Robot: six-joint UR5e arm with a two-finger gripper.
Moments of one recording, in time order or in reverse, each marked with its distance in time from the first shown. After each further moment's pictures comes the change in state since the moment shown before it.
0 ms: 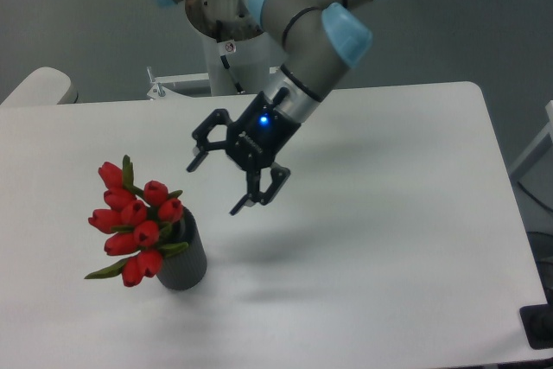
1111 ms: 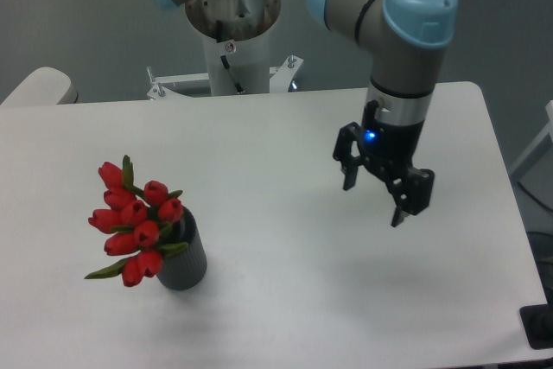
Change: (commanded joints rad) arm 0.116 -0.063 0.336 -0.252 0.596 0.360
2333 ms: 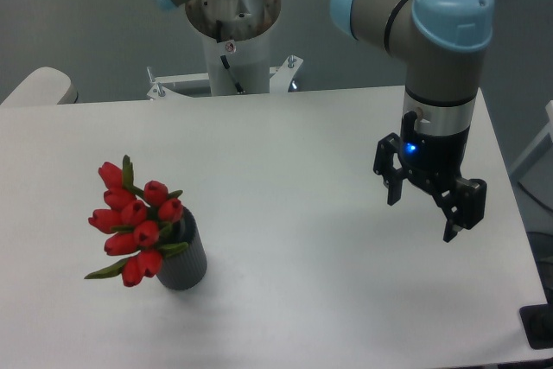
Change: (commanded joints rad) arm 0.003 -0.158 0.302 -0.025 0.201 0.002
